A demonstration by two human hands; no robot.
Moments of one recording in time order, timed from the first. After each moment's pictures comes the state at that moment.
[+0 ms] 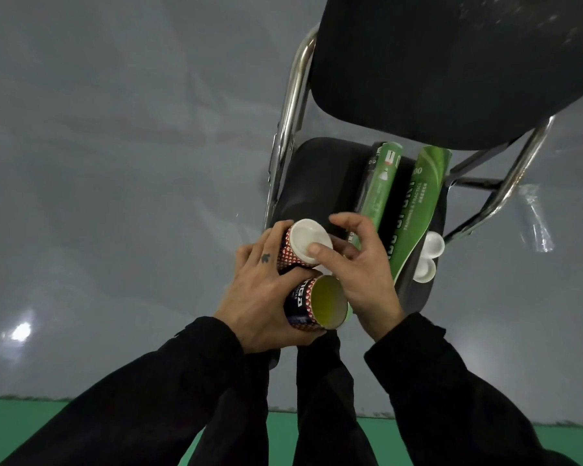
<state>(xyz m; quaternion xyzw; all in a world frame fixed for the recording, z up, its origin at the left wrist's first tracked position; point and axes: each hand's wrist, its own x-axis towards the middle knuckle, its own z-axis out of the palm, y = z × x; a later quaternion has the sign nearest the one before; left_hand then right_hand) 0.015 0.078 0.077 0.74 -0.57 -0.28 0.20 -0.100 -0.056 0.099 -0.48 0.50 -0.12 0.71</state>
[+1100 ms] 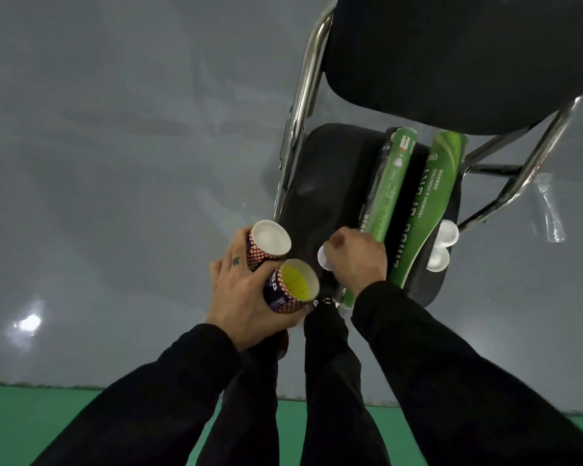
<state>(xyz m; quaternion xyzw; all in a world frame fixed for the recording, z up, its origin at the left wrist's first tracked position) 0.018 0.131 0.049 0.83 -0.43 -0.32 0.17 -0.108 -0.052 -0.009 -0.80 0.51 0.16 0.28</state>
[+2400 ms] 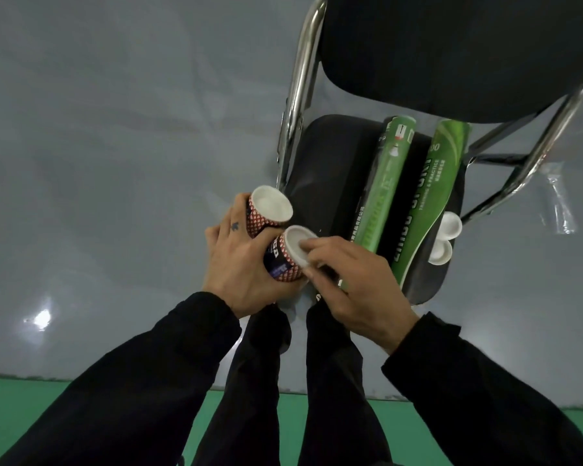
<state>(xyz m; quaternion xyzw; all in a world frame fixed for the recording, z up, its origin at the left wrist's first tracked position) 0.038 0.096 0.056 0.83 -0.46 -0.28 0.16 -0.126 -0.032 0.090 -0.88 0.22 -0.05 0.42</state>
